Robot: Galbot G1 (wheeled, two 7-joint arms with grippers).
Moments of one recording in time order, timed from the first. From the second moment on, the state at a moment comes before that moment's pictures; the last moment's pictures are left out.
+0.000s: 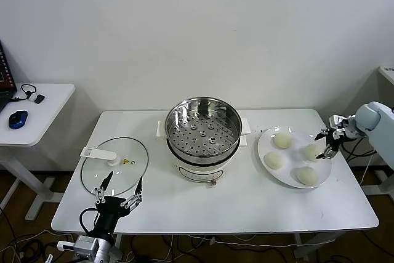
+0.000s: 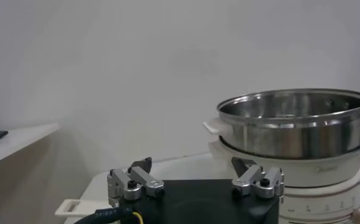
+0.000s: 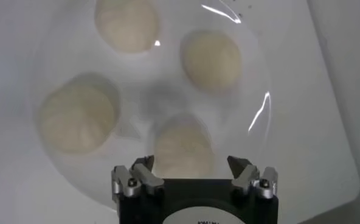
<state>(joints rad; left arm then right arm) 1.77 -1.35 -0.55 -2.17 -0.05 0.04 -0.01 0.07 0.71 -0.84 0.61 0.12 0.11 -1.03</state>
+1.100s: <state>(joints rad) 1.75 -1.35 -0.52 -2.21 -0.04 0.05 -0.02 -0.01 0.17 -0.59 1.68 0.73 -0.05 -0.08</state>
